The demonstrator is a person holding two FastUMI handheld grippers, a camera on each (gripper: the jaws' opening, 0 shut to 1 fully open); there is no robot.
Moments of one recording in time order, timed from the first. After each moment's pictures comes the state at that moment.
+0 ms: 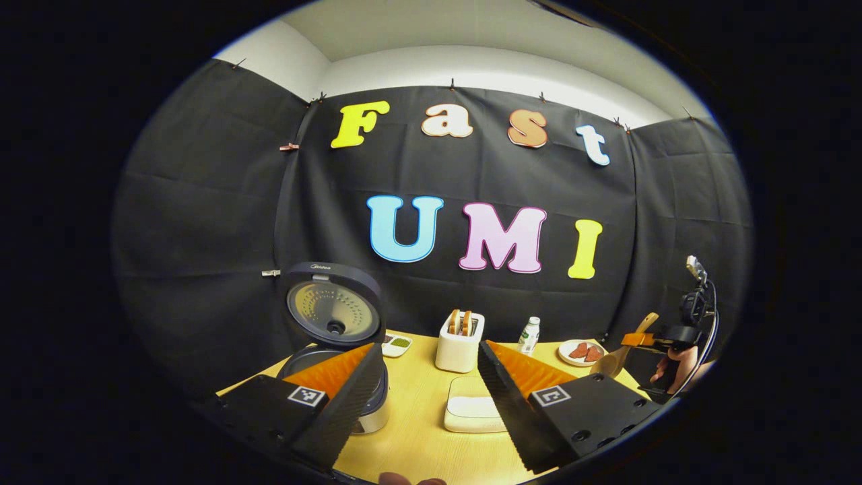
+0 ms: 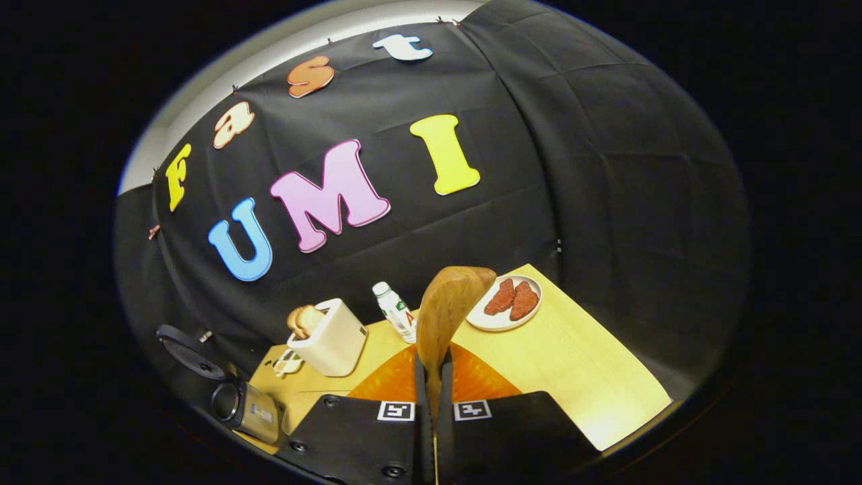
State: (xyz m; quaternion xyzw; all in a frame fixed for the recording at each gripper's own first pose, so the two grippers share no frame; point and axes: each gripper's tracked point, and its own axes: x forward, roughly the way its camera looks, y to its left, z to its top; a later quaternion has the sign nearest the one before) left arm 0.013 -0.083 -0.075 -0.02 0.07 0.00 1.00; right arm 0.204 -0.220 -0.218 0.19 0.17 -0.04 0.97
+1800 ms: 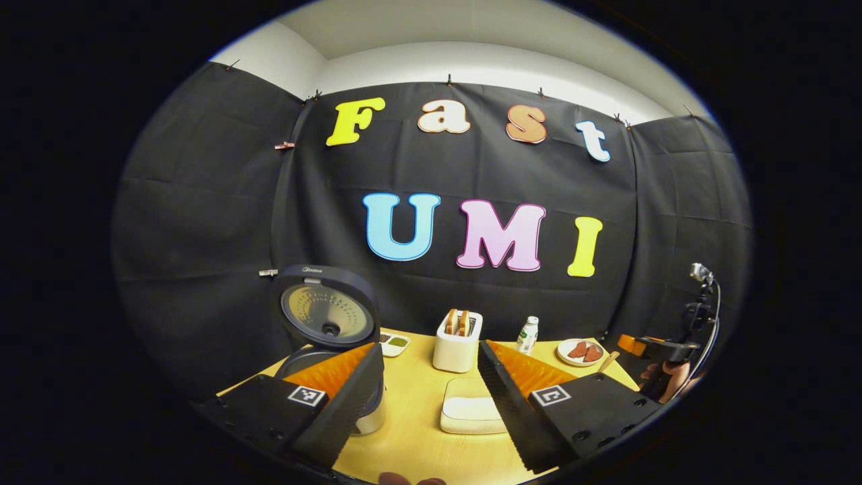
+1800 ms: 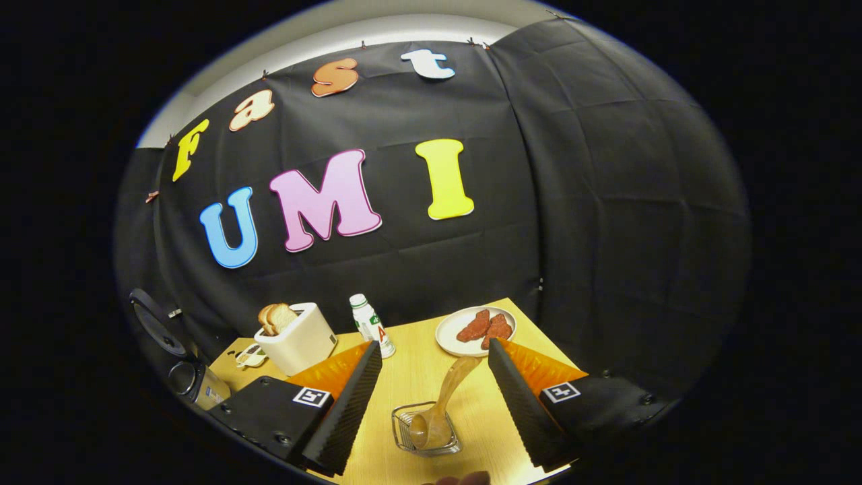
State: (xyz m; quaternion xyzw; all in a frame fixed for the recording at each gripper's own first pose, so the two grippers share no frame) left arm 0.033 -0.082 -0.057 -0.02 0.07 0.00 1.00; right arm 0.184 -0.234 -0.166 0.10 0.10 -0.07 0.99
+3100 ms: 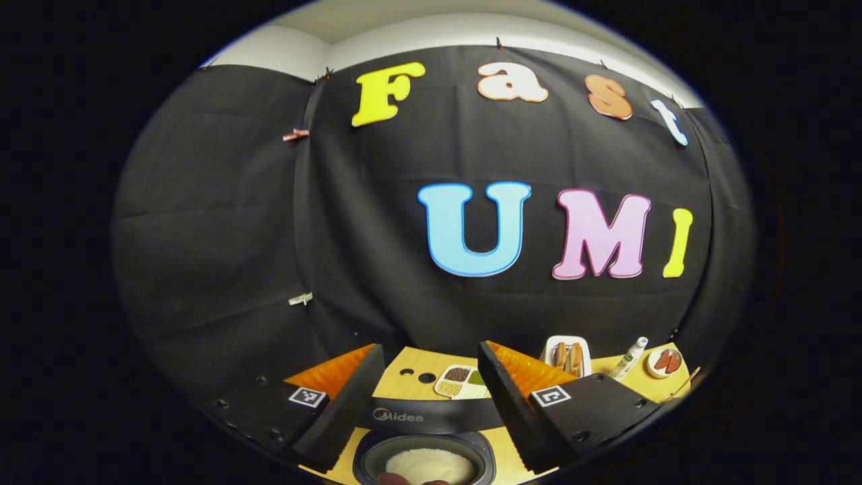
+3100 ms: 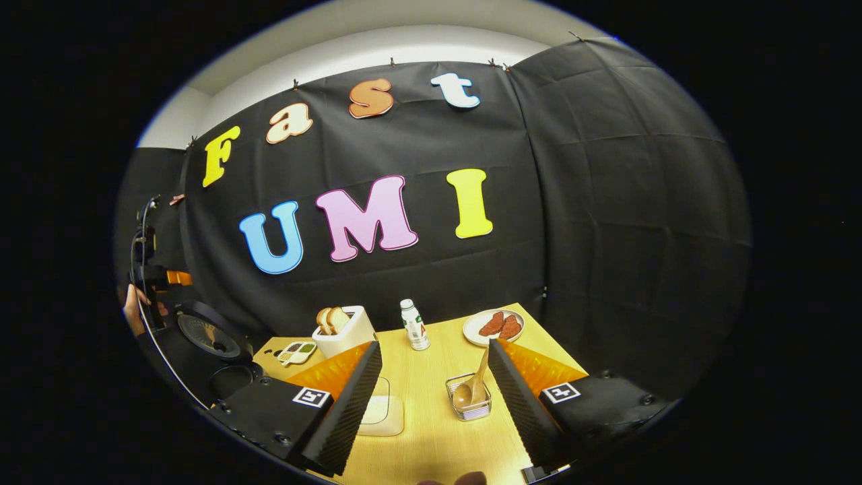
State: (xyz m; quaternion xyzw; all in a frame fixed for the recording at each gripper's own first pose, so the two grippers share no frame) left arm 0.290 0.121 -0.039 0.01 0.16 0.08 0.98; right arm 0.063 -0.153 -0.078 0.10 0.10 -0.05 0.99
